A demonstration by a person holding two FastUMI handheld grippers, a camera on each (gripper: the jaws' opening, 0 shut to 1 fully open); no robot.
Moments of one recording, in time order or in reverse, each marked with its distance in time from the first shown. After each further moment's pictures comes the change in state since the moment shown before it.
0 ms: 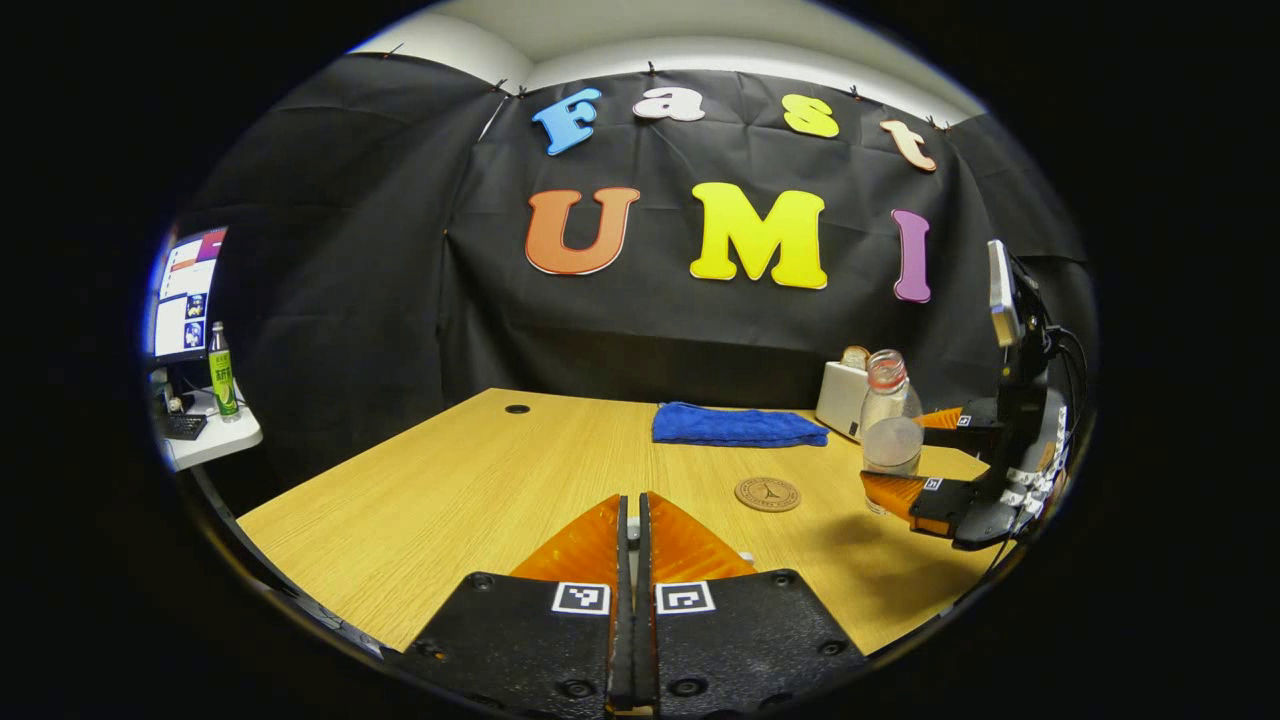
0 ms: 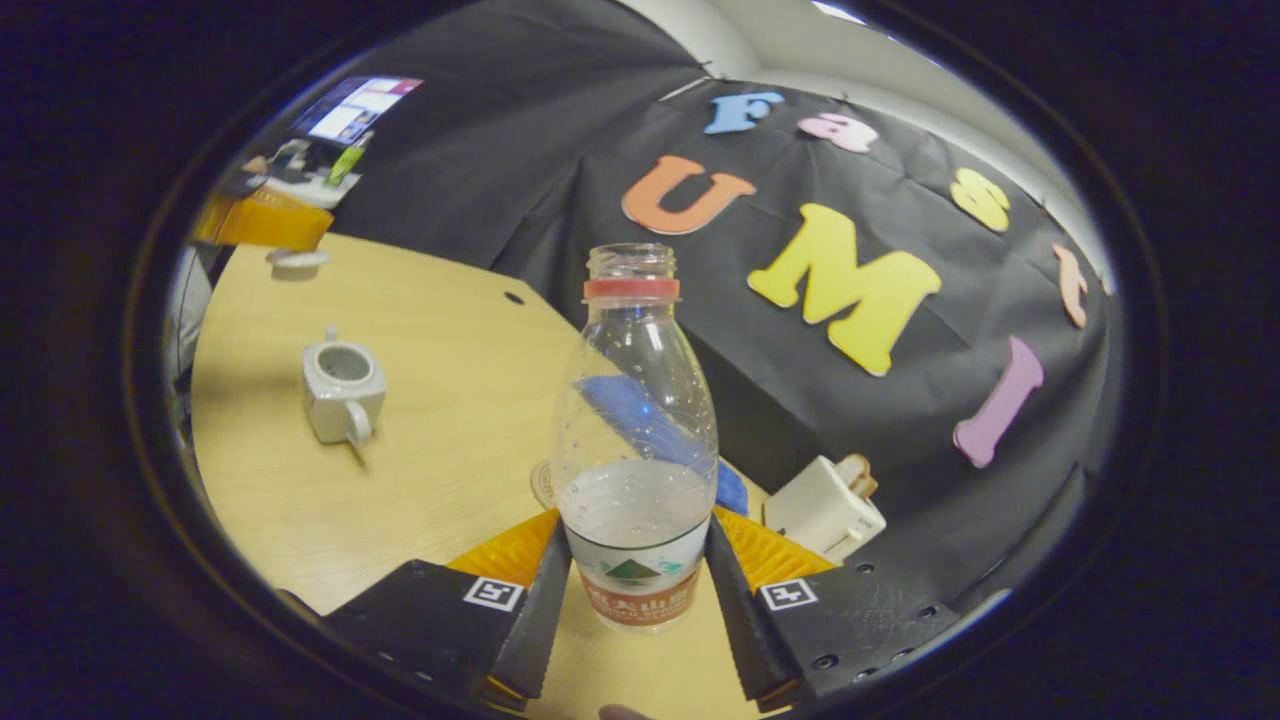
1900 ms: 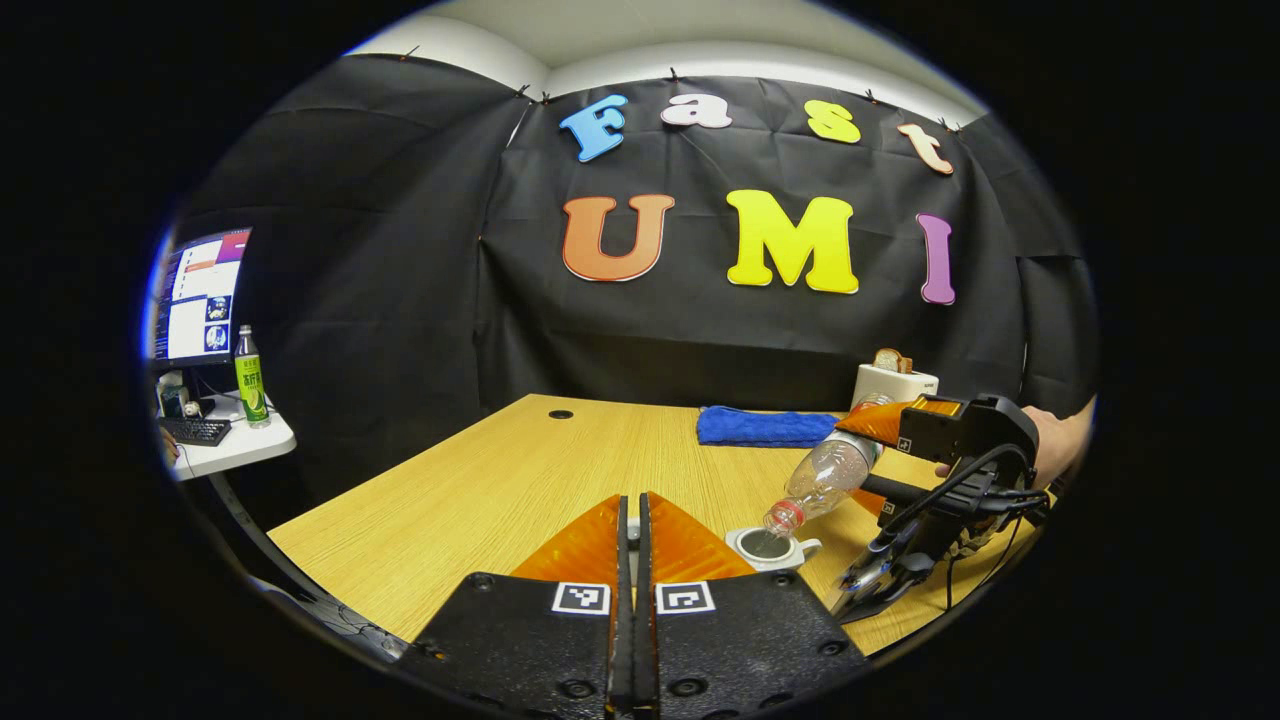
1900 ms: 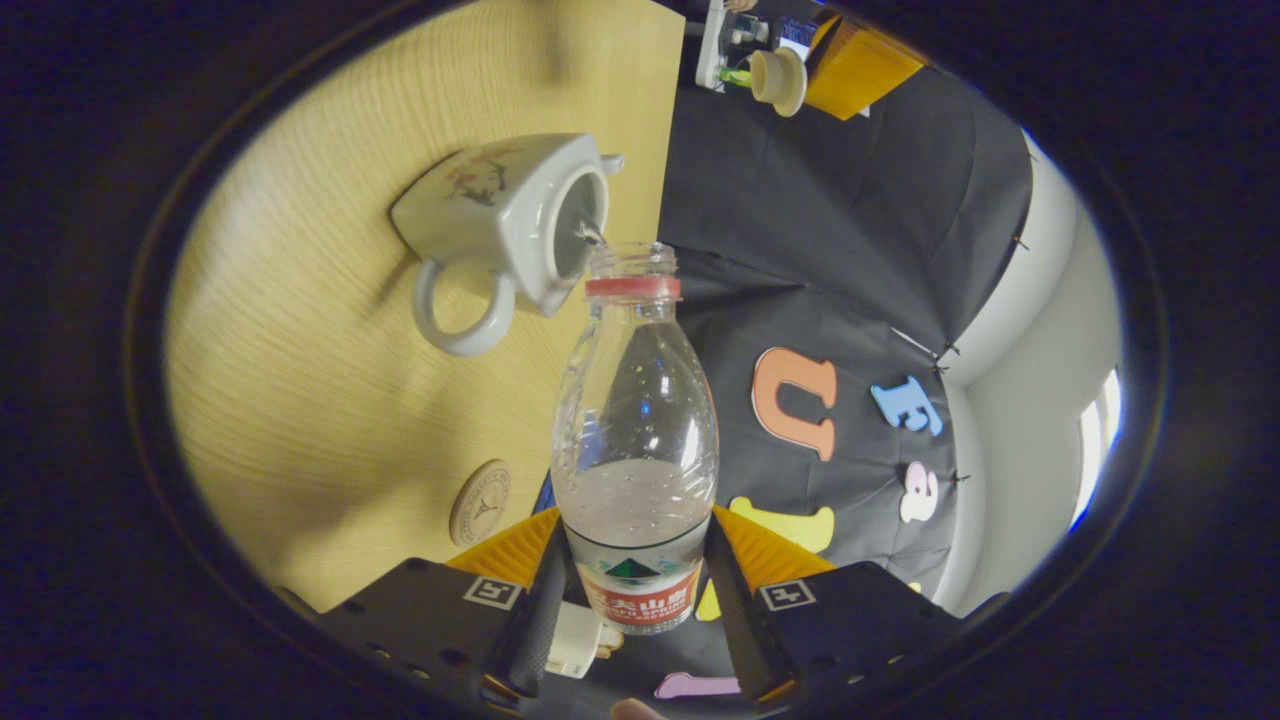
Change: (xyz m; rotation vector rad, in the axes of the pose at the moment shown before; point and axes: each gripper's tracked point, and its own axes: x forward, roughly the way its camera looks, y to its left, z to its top) left arm -0.011 0.048 0.001 0.008 -0.017 0.052; right arm 0.029 0.028 0.070 -1.132 -0.190 -0.235
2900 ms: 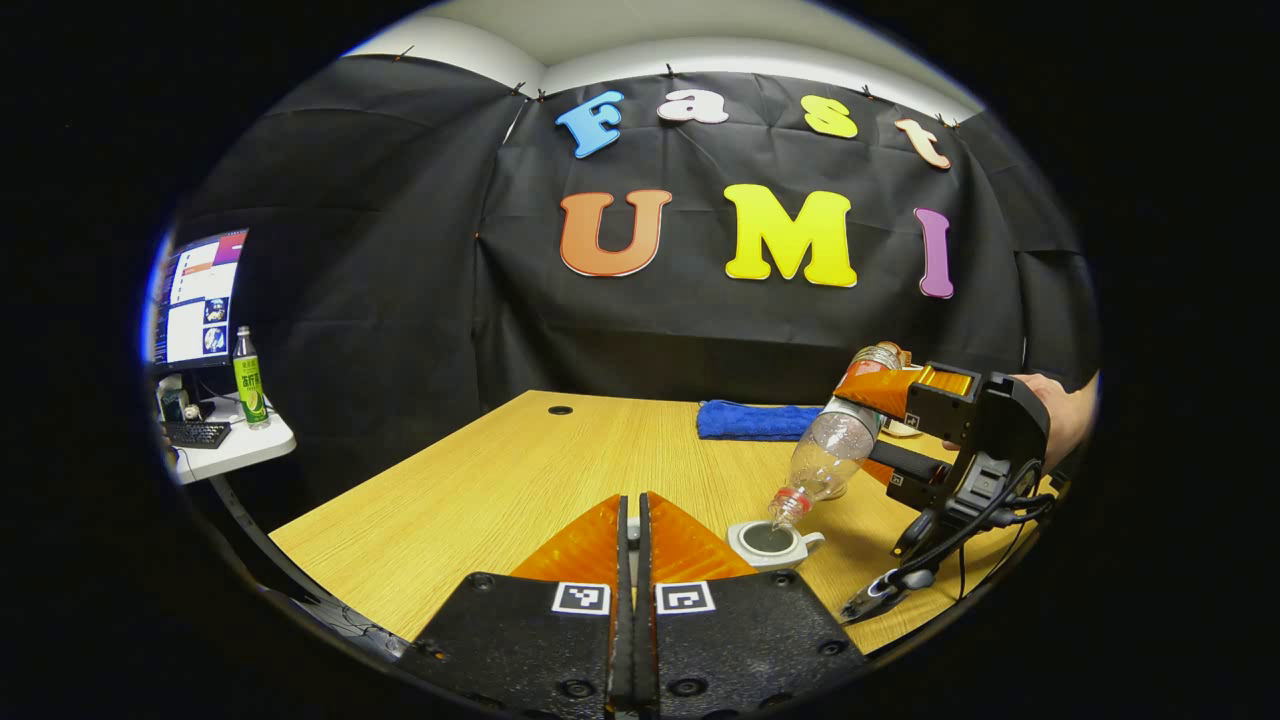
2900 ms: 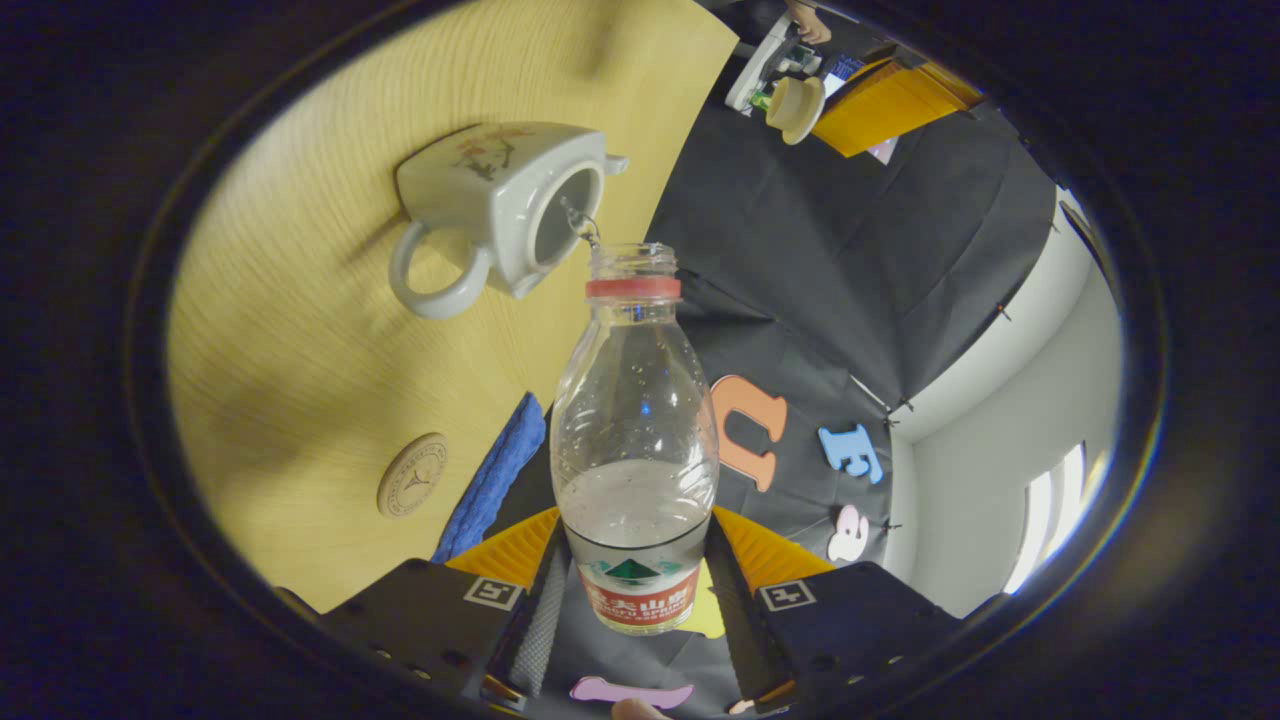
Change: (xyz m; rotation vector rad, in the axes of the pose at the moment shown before) left arm 0.000 0.001 -0.004 0.011 0.015 -0.004; right arm -0.004 -0.031 0.001 -0.183 -0.038 -0.146
